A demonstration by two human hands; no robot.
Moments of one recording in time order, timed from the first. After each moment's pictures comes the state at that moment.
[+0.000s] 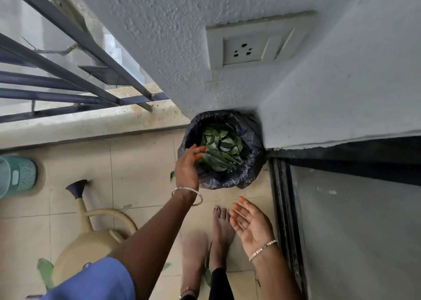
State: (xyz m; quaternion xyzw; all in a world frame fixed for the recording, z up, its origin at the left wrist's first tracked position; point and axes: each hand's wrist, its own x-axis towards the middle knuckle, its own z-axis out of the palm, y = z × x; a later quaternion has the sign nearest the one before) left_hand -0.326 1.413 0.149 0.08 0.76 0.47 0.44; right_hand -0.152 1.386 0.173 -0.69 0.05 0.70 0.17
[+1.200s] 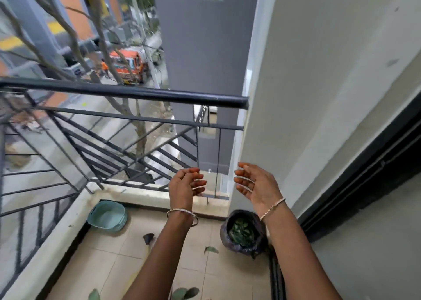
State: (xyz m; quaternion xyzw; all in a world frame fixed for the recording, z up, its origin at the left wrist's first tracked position) left_hand -0.383 1.180 0.773 0.05 0.59 0.75 0.30; right_hand -0.250 1.284 0.811 -0.42 -0.41 0.76 0.29
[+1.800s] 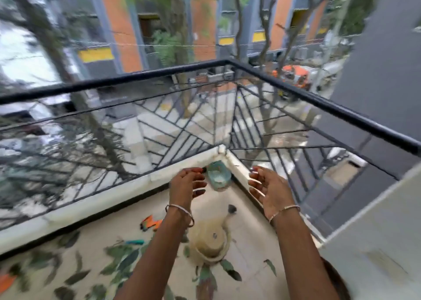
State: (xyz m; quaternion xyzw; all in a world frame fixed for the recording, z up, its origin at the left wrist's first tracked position) left_hand -0.284 0.874 0.813 -0.19 0.58 0.79 0.01; right_hand -0.279 1.066 0.825 -0.24 -0.53 0.81 0.00
